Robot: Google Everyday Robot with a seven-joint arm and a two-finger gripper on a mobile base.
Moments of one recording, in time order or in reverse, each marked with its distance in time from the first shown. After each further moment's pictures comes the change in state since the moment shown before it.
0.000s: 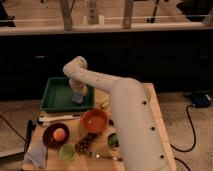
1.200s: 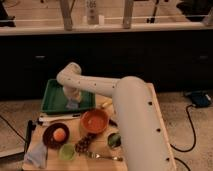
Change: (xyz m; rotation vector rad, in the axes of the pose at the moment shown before) arm -0.058 0.011 -0.001 0.015 -0.030 -0.065
